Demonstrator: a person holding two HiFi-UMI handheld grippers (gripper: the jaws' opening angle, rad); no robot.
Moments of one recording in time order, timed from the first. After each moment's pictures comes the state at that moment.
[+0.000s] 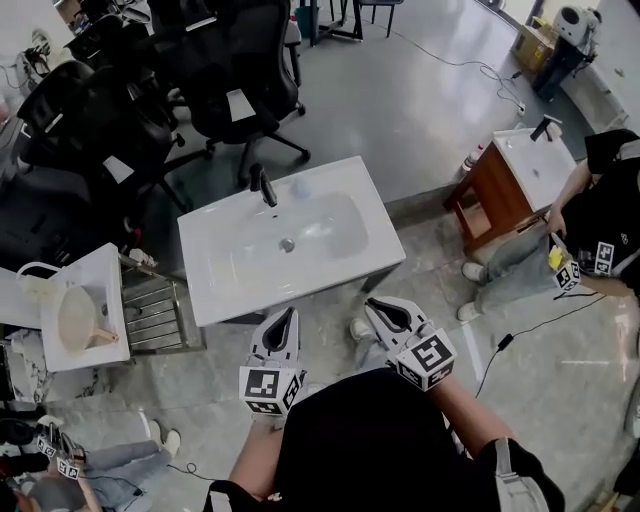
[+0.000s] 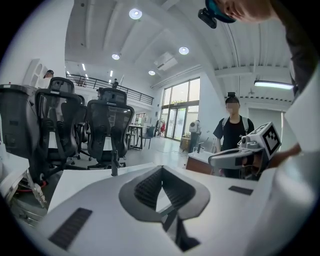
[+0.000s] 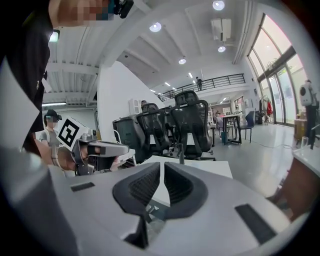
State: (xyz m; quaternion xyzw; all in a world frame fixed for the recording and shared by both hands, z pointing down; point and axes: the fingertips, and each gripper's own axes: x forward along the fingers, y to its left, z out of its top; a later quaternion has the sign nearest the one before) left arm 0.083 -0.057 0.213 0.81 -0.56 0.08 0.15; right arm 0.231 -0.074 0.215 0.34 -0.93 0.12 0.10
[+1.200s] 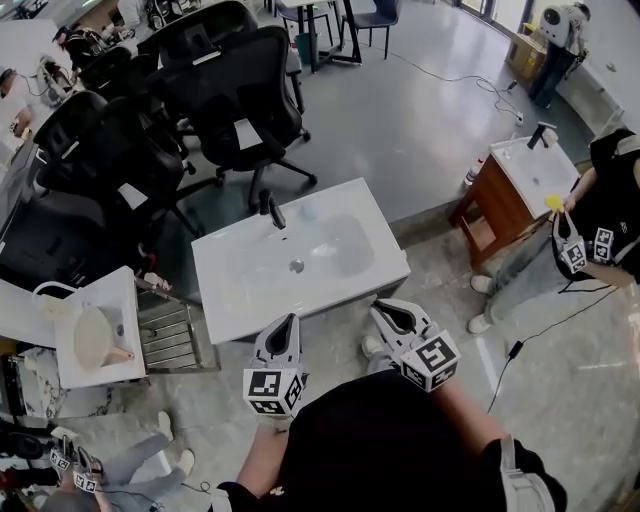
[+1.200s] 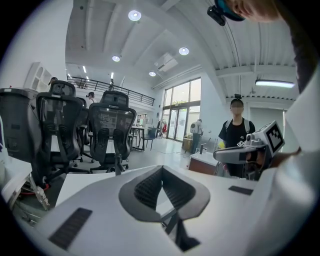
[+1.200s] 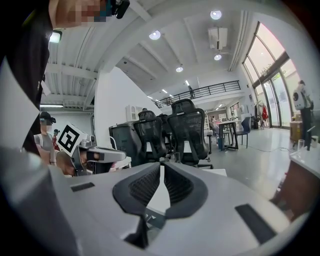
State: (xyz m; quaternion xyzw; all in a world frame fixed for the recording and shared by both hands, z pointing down) left arm 0.069 -0.070 0.199 0.81 -0.57 0.08 0.14; right arm 0.235 -0.088 0.189 0.36 -0.92 0.11 0.06
